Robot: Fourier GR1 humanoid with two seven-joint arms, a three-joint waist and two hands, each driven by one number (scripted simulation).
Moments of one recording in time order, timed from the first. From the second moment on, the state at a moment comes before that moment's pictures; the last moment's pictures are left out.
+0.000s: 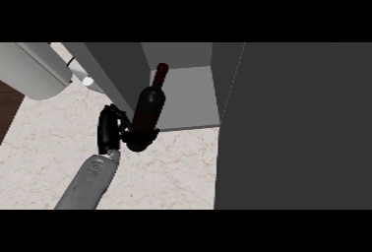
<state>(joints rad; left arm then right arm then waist) -0.37 0.12 -0.17 -1.02 -0.17 0.65 -0.09 0.44 -0.07 0.31 -2.46 -0.11 0.23 0.16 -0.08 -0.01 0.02</state>
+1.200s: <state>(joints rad) -0.33 0.16 -0.24 -1.04 -0.36 0.85 -0.03 0.43 -0.07 0.32 -2.43 -0.13 0.29 0.14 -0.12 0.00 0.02</state>
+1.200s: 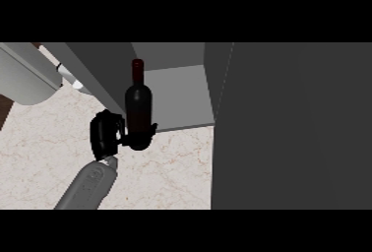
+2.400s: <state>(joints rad) -0.31 0.17 -0.31 -1.05 -0.65 0.96 0.26 0.42 -0.08 0.31 -2.43 -0.15 0.32 0.14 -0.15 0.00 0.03</state>
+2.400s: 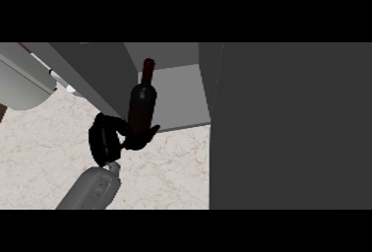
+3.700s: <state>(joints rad) -0.33 0.07 -0.32 -1.09 -0.52 0.95 0.33 0.44 -0.06 0.32 -2.41 -0.16 0.32 0.13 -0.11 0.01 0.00</state>
